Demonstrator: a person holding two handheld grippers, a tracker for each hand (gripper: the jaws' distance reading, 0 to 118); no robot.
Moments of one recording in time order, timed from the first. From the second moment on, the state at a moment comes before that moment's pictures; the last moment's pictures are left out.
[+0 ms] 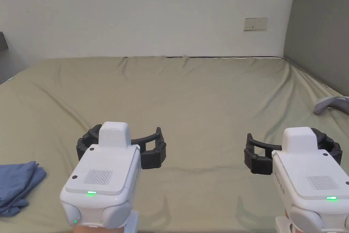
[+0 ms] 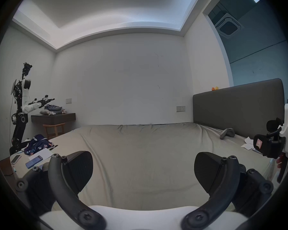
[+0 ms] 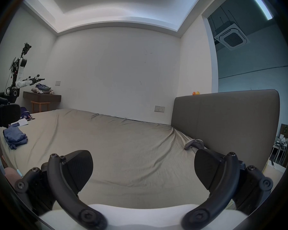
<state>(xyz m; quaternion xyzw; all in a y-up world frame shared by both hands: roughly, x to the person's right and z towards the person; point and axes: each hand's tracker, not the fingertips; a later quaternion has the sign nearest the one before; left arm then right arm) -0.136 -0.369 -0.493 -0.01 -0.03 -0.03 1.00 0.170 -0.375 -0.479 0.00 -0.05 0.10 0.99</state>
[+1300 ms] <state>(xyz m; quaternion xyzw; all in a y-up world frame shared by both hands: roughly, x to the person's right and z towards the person) -0.144 -0.368 -0.500 -0.03 -0.02 -0.02 1.00 0.153 -0.363 -0.487 -0.02 -0.06 0.07 1.00</state>
